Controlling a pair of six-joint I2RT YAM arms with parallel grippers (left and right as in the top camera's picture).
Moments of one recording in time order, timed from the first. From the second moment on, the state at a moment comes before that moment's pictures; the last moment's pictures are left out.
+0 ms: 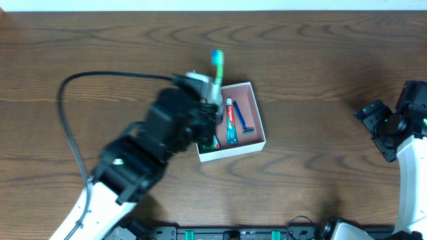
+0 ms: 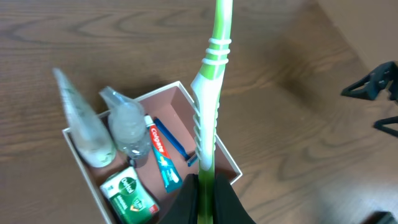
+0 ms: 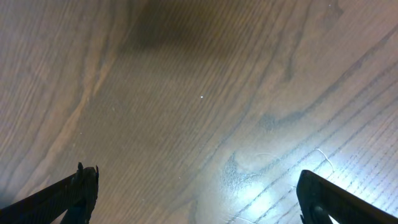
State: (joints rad) left arm -0.71 1.12 1.20 -0.71 -0.02 -0.41; right arm -0.38 1.31 1.04 -0.92 0.04 0.64
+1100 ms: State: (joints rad) left arm -0.89 1.74 1.20 -0.57 -0.35 -0.81; right arm -0.38 1.31 1.04 -0.92 0.04 0.64
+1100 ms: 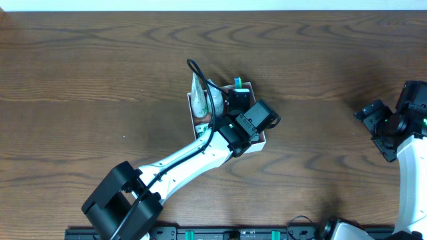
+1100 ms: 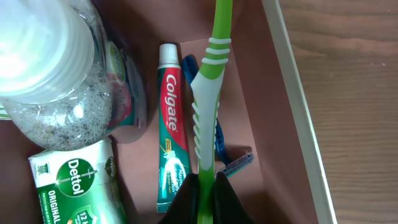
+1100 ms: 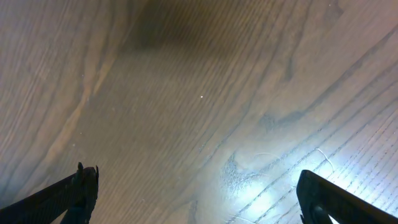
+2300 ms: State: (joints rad) left arm -0.89 1.74 1.20 -0.57 -0.29 -0.89; right arm -0.38 1.31 1.04 -0.92 0.04 0.64
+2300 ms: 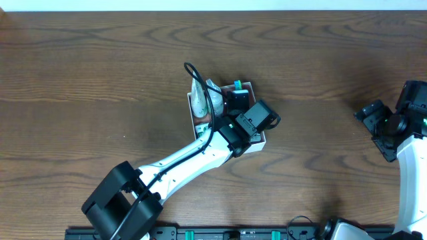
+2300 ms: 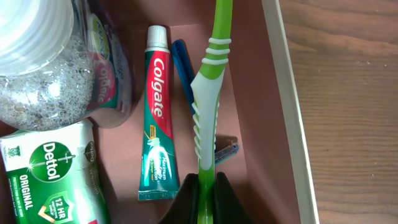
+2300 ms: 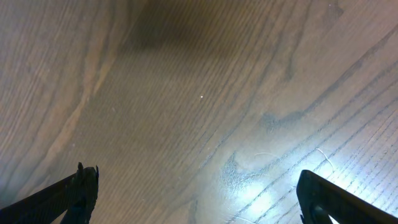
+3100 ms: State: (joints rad) left arm -0.89 1.74 1.20 -0.56 -0.29 -0.93; right arm -0.38 1.31 1.04 -0.92 0.04 0.64
